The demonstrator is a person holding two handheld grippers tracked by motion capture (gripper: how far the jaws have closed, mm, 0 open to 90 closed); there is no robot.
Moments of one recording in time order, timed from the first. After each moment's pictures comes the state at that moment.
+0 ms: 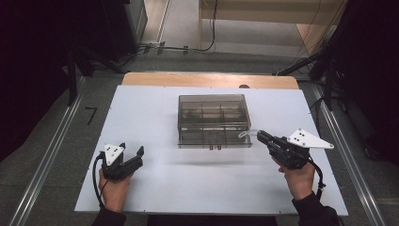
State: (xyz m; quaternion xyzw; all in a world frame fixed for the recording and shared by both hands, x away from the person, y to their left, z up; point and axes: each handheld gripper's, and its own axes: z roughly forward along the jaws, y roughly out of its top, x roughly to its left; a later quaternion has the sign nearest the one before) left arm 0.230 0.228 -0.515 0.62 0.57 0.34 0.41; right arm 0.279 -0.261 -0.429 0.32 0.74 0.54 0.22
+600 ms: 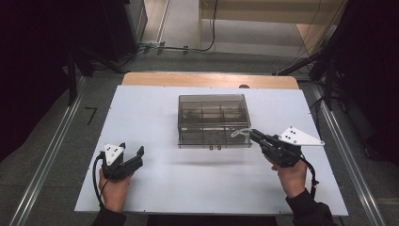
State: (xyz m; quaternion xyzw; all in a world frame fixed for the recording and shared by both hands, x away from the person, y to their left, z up) left arm 0.230 0.228 -0.516 0.62 0.57 0.34 0.41; right arm 0.282 -0.242 -0.427 0.31 0.75 0.55 0.21
